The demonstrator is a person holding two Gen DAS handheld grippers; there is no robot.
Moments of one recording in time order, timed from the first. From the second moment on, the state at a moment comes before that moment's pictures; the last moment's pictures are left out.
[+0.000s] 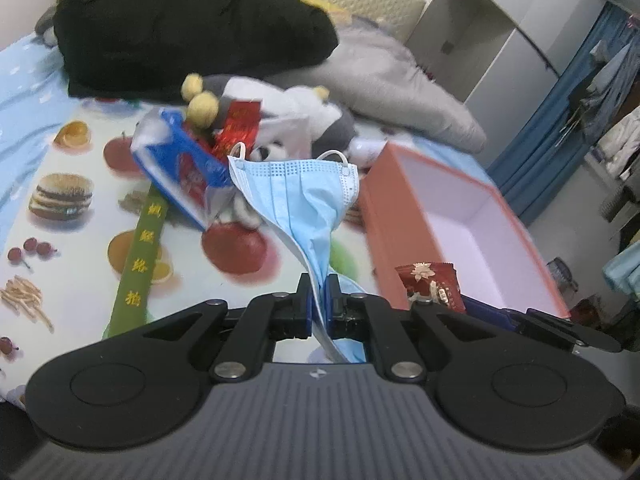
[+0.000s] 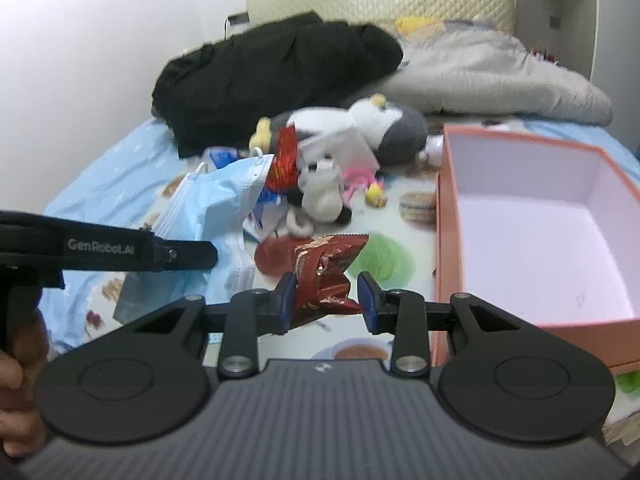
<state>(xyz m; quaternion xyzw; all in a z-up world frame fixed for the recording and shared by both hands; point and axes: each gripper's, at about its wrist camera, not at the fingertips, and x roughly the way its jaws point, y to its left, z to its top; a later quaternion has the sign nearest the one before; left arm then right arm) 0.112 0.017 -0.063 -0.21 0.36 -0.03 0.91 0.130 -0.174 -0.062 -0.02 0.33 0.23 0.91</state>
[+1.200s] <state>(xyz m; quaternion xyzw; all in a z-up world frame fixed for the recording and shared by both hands) 0.110 -0.003 -0.103 -0.22 0.41 -0.05 0.88 0.096 -0.257 -0.142 -0.01 0.52 0.18 0.84</state>
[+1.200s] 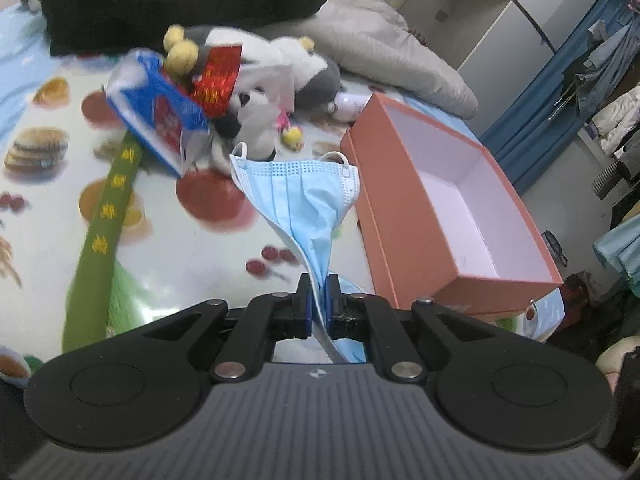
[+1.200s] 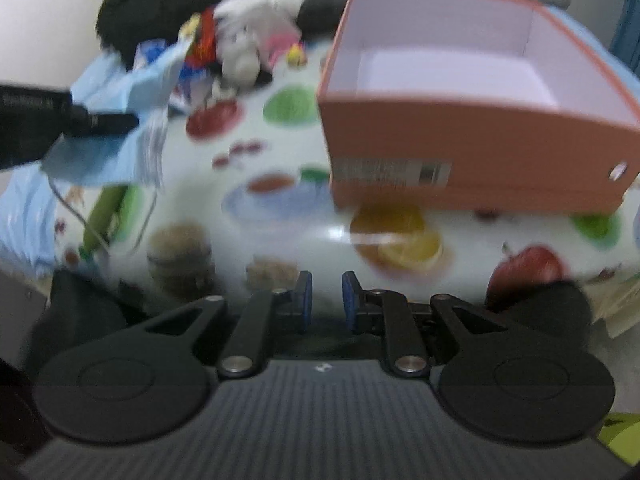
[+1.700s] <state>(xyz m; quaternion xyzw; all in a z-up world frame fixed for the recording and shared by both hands) 0.116 0.002 -0.136 -0.23 0.44 -0.05 0.86 0.111 -0.237 -0.262 -0.06 0.70 0.23 0.67</state>
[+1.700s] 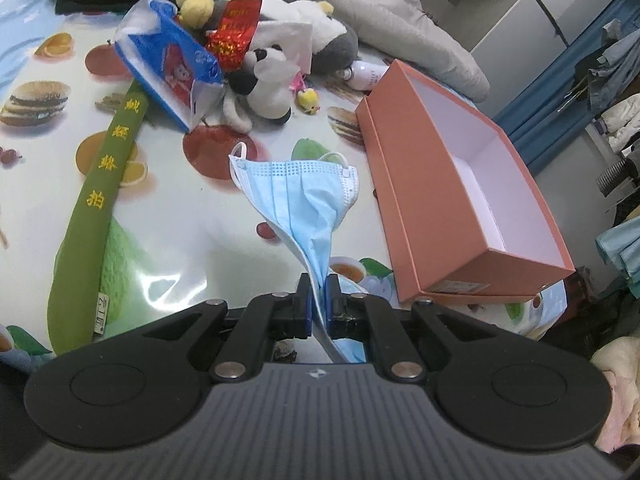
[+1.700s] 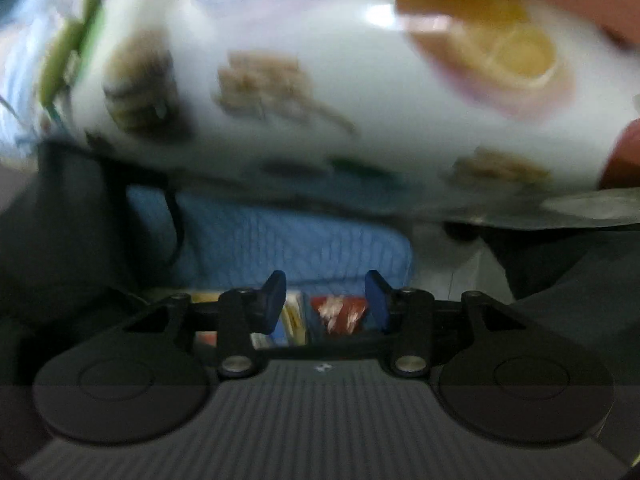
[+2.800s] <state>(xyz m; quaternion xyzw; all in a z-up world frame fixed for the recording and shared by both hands) 0.120 -0.006 -0.148 -0.23 0.46 -0.05 0.86 0.104 -0.224 -0.333 -0.09 0.78 0.24 0.57</state>
